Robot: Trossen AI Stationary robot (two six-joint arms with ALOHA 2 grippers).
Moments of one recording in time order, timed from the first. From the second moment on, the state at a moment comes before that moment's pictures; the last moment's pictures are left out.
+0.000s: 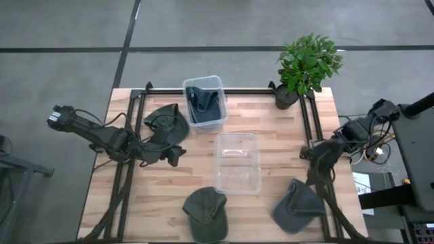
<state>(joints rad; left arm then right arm) -0.37 0.99 0.93 -0.66 -0.51 -1.25 0.59 0.79 0.94 -1.01 -0.29 1.39</state>
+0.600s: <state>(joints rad) -0.37 0.99 0.93 -0.67 -0.52 -1.17 1.01 1.33 1.10 -1.01 -0.19 1.43</state>
